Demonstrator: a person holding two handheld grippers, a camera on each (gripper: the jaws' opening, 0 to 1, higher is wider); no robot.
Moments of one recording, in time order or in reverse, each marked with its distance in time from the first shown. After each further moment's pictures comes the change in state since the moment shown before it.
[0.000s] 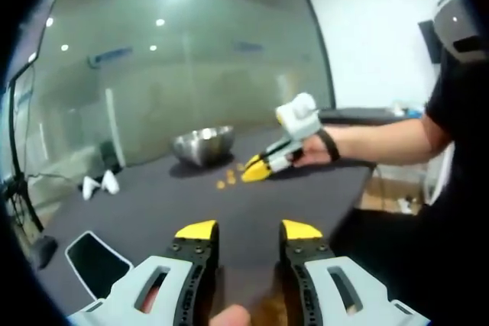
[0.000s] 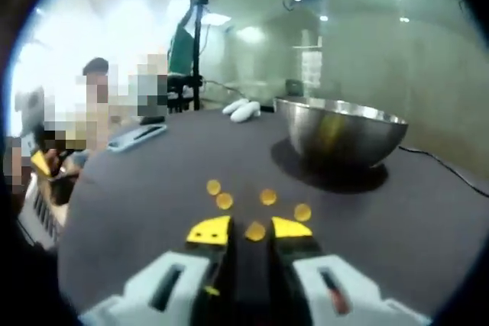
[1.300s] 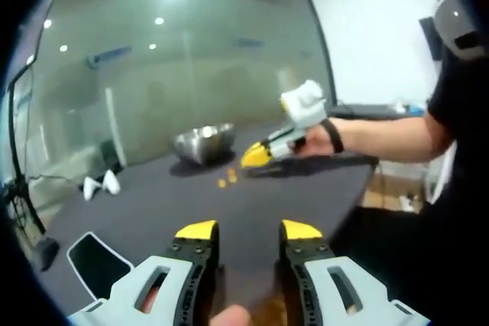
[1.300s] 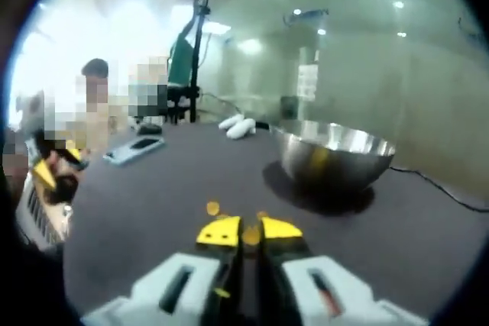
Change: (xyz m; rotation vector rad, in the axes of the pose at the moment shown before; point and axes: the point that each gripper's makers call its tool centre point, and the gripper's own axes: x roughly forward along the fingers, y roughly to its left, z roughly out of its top) left arm 0.003 0.000 0.001 0.011 0.017 0.006; right arm -0.022 -0.004 0.036 -0.037 -0.088 -0.049
